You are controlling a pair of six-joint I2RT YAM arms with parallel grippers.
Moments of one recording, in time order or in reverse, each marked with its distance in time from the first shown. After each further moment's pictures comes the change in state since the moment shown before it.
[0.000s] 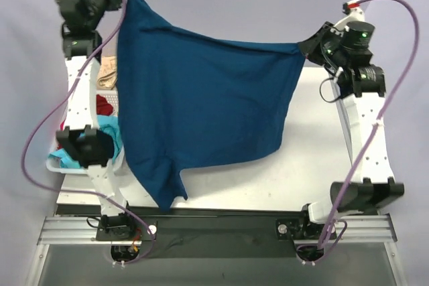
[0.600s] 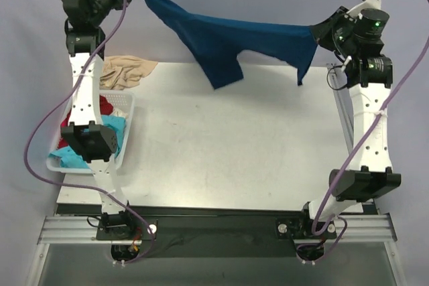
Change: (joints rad) left arm -0.015 0.241 0.225 -0.076 0.135 -0.171; right arm -0.074 0.172 0.183 0.034 -0.014 0.010
